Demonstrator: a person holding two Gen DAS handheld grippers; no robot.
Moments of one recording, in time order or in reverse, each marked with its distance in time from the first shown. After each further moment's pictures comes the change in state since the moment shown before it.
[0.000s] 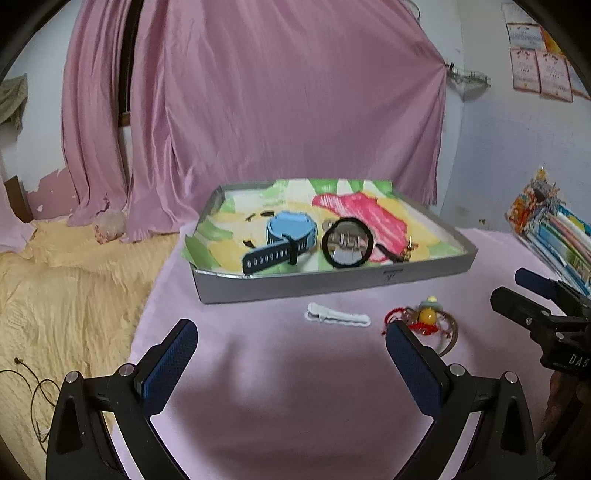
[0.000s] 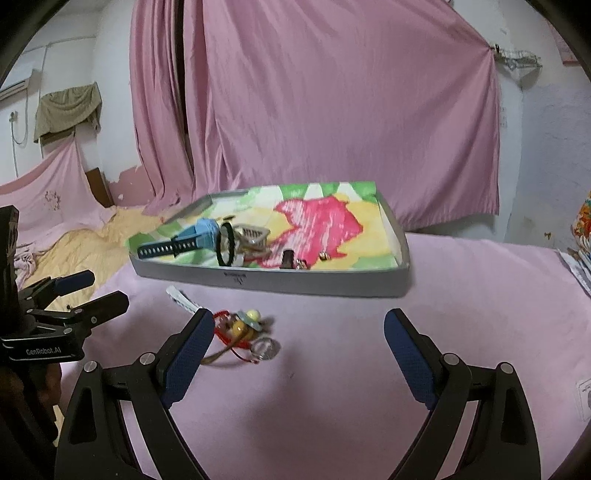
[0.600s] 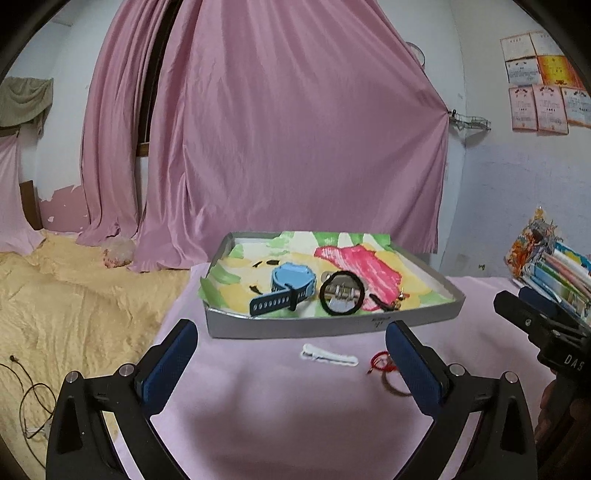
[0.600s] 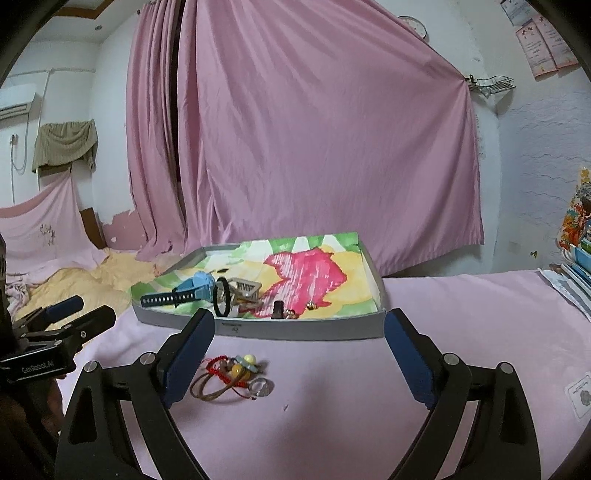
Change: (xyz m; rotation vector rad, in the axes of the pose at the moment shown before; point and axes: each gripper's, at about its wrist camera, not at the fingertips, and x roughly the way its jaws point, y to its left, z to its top) left arm -0.033 0.000 0.000 -0.059 -0.210 0.017; right arm -0.033 -0.003 0.005 0.031 -0.209 -0.036
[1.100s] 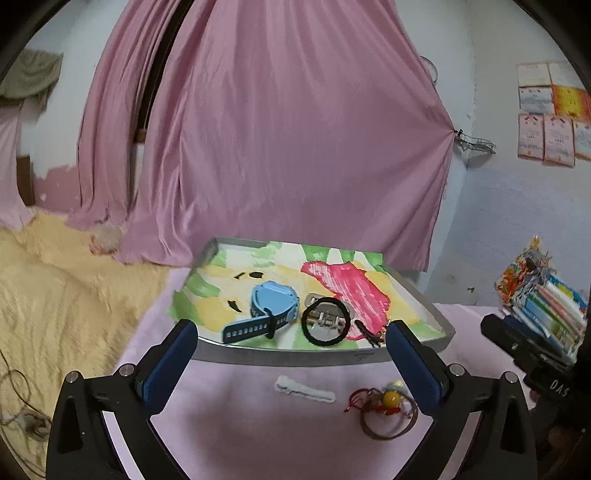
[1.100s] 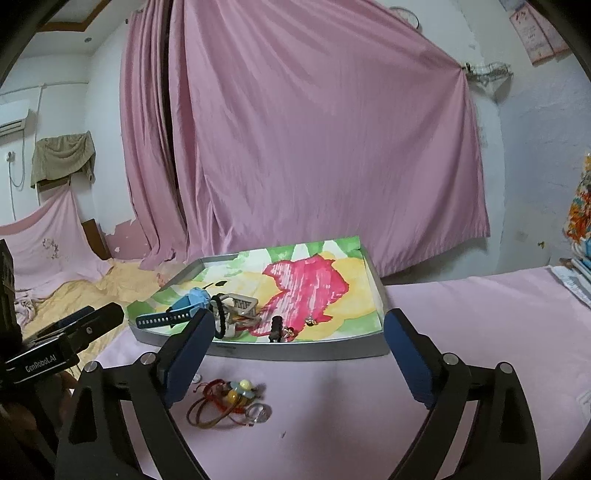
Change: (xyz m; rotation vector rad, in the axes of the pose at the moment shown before) left arm 0.021 -0.006 0.018 -0.088 -0.022 -0.042; right arm 0.019 -0.009 0.015 0.053 -0.014 0.020
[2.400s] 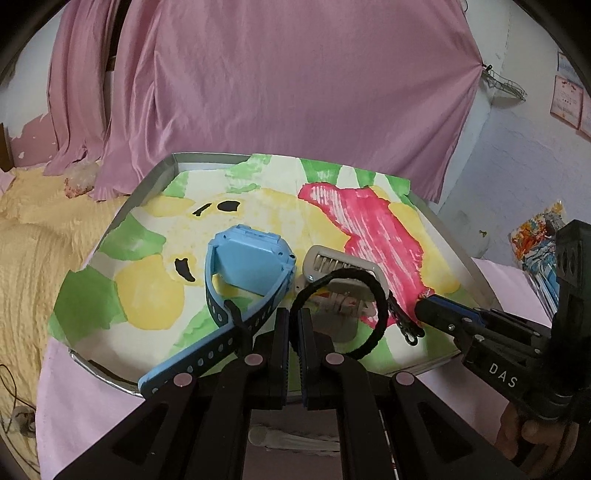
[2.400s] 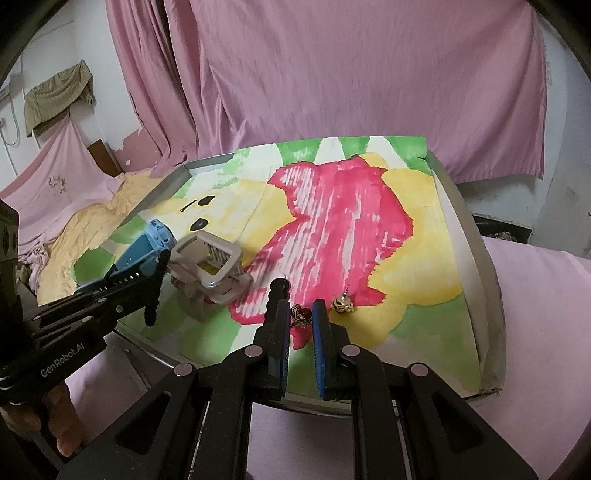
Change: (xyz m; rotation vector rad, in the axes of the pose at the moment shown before) left arm 0.130 -0.011 0.006 -0.024 0.381 -0.017; right arm 0.163 0.014 -0.003 -0.039 0.480 0.111
